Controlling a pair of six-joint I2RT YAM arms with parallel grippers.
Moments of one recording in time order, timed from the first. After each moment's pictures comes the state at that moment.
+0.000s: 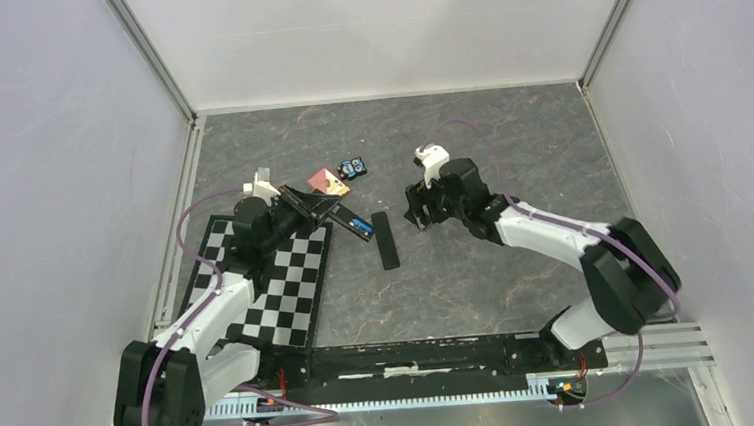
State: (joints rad) left arm -0.27 1.04 0.47 0.37 0.37 -1.16; right arm 0.61 1.42 0.82 0.11 -0.04 0.14
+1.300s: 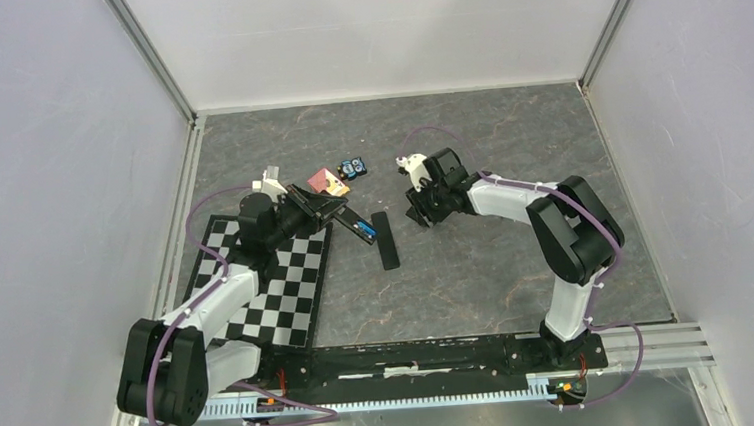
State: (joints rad) left arm -0.26 1.15 0.48 0.43 0.44 -1.16; right arm 0.54 1.83 1.08 -0.20 -0.13 -0.13
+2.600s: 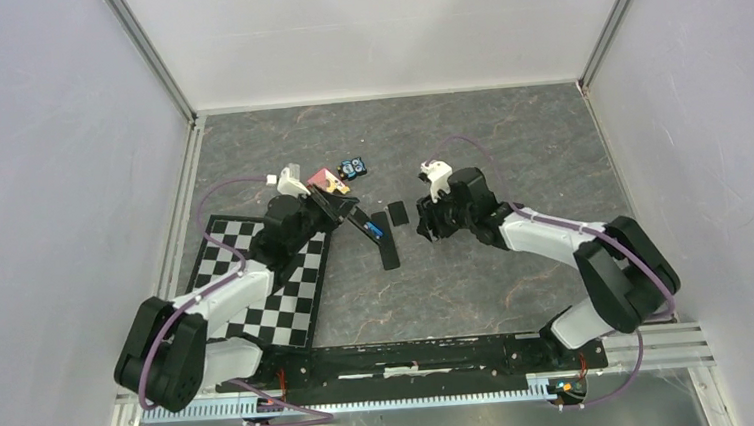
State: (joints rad) left arm -0.46 1.26 0.49 0.50 0.14 -0.92; right arm 0.56 1.47 0.73 0.06 -0.22 0.06
